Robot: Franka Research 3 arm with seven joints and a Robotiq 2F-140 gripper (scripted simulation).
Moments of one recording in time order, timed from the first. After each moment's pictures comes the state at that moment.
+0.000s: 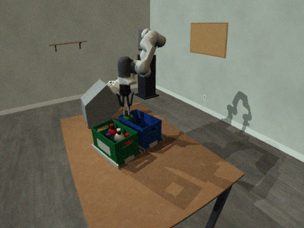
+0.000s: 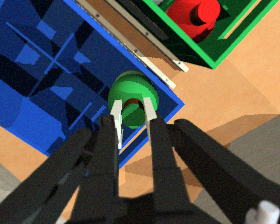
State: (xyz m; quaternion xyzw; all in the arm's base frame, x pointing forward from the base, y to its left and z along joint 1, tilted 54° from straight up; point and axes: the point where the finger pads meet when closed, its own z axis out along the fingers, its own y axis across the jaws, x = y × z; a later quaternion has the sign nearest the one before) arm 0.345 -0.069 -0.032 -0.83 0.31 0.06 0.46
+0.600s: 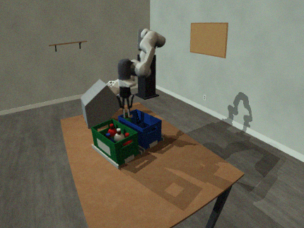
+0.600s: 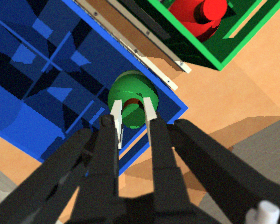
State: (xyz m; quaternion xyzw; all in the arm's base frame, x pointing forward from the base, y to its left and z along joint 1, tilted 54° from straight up) arm 0.348 -0.057 -0.041 -0.83 0.31 0.06 0.46
